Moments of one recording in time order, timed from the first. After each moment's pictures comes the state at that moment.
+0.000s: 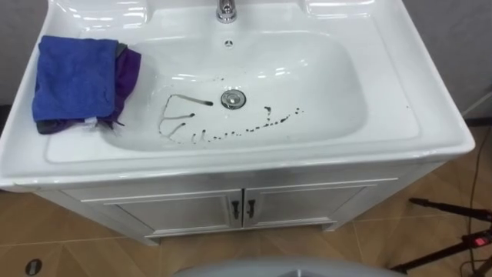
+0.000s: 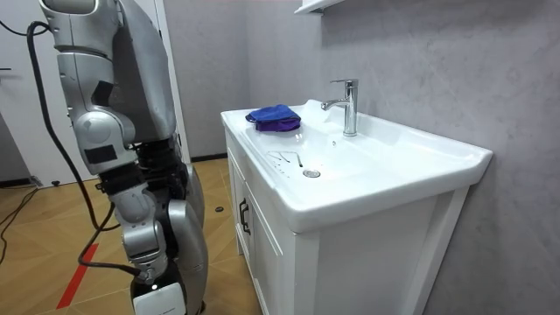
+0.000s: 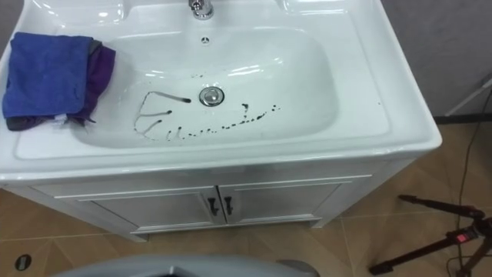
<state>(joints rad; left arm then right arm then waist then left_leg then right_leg) 0.21 0.20 0.10 1.15 0.24 0.23 -0.10 0.12 -0.24 -0.02 1.24 -0.20 0.20 0.23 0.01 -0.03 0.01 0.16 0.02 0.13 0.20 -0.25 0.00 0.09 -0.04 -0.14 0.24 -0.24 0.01</state>
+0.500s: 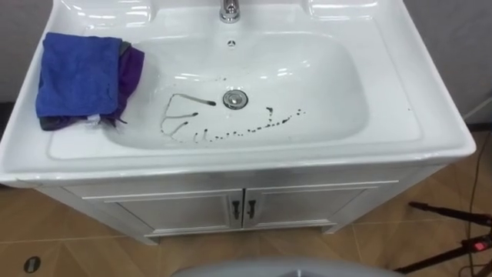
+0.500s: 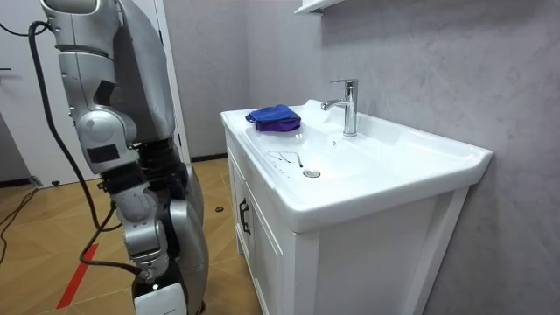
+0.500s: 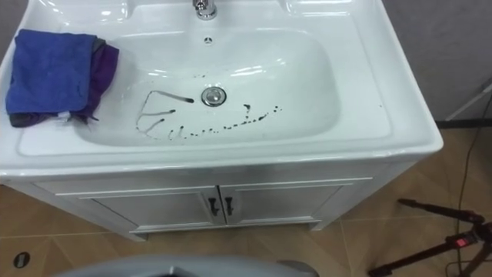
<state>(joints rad) 0.22 0.20 0.20 1.15 0.23 0.21 0.04 0.12 -0.24 -0.02 1.26 -0.16 0.20 0.19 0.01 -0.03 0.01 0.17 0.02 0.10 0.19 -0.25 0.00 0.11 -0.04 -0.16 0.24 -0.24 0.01</state>
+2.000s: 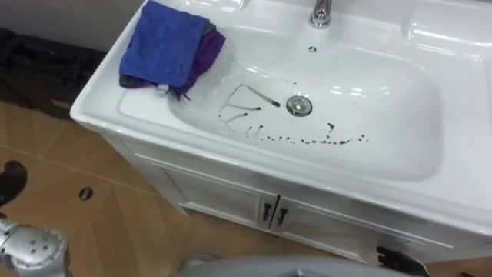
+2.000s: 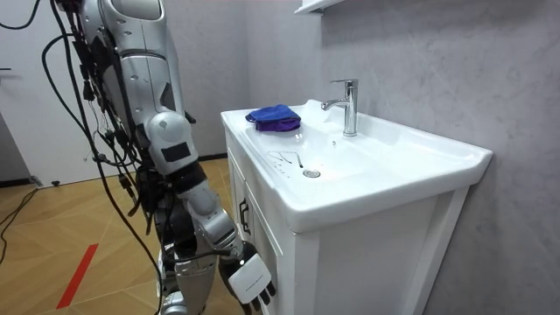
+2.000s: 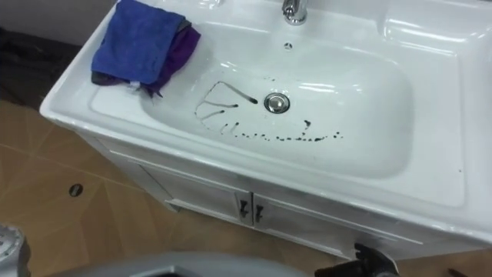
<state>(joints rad) 0.32 0.20 0.46 0.17 0.14 -0.23 0.80 0.12 -0.30 -0.06 1.24 0.03 -0.06 0.15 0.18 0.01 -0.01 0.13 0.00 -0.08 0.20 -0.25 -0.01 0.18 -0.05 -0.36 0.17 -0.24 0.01</state>
